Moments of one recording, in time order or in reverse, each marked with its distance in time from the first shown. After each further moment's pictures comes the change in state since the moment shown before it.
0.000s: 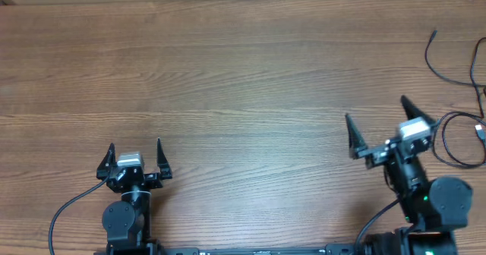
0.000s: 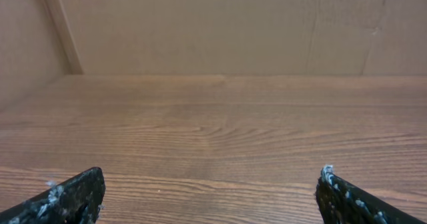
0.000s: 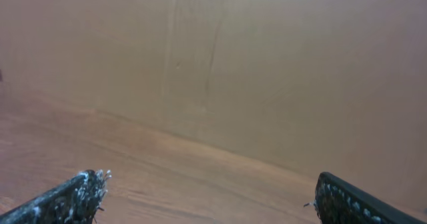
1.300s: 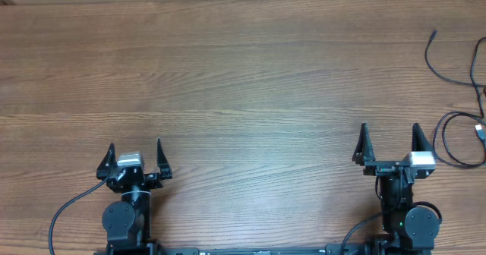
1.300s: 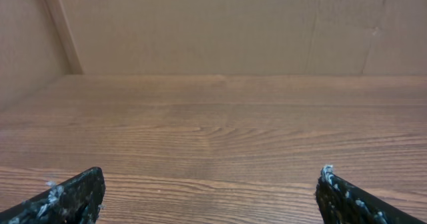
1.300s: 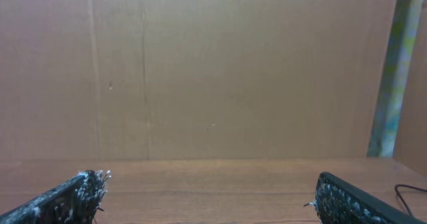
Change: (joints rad) left arm 0.000 0.000 0.000 0.000 0.000 0.000; right arm 0.000 -0.323 -0.412 0.259 0.297 0.185
